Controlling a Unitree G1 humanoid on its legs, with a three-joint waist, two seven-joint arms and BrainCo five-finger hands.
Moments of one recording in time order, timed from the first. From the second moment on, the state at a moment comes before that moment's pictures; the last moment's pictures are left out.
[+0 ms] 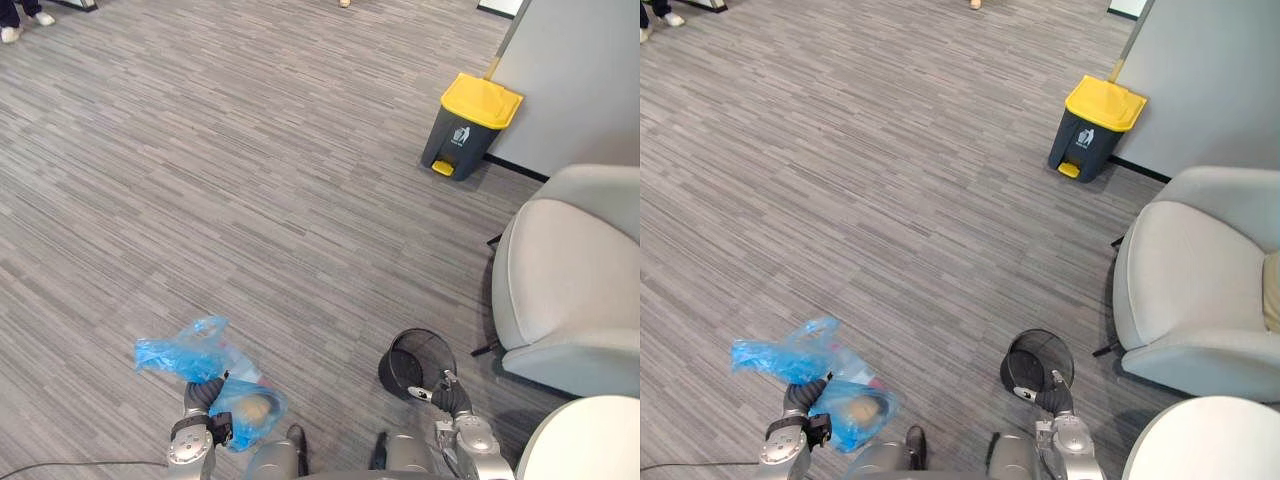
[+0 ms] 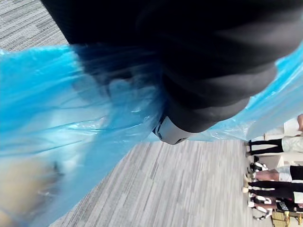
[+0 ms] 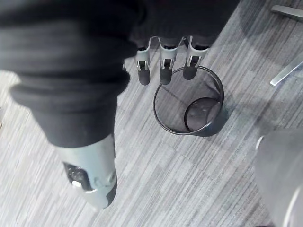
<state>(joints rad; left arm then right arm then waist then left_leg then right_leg) 0.23 0.11 0.16 0.41 -0.03 -0.08 0.12 0.10 -0.07 -0.11 0.69 -0.08 -0.06 -0.08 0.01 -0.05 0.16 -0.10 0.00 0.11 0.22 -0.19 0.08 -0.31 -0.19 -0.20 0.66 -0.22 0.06</state>
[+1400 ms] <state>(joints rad) 0.17 0.11 0.18 0.44 -0.03 -0.05 0.11 0.06 -0.11 -0.15 0.72 -0.05 -0.02 -0.11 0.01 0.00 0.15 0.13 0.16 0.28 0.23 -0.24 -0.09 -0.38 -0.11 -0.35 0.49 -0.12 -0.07</state>
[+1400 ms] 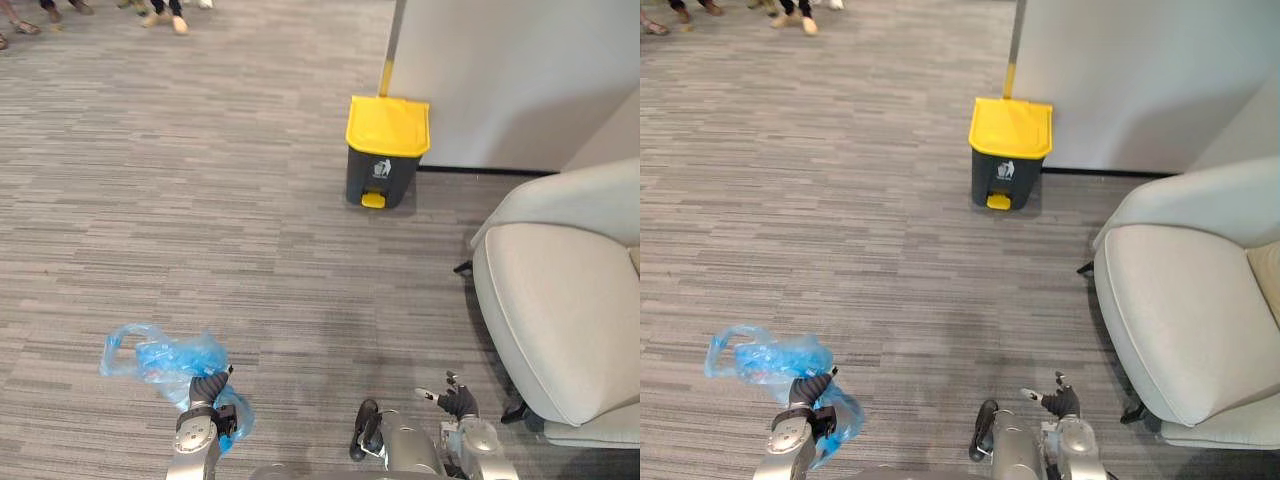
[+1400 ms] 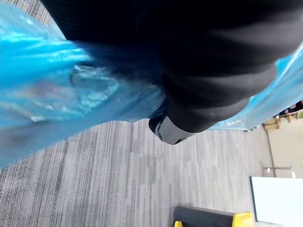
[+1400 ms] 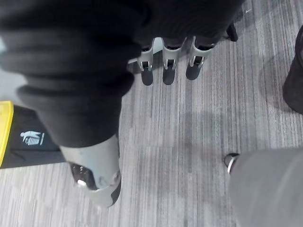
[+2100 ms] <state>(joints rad) 0.23 0.00 0.19 0.35 -0.04 -0.05 0.11 0.09 -0.07 -0.16 0.61 -0.05 -0.02 -0.13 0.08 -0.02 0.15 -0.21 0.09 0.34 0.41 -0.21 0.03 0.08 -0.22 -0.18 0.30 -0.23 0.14</state>
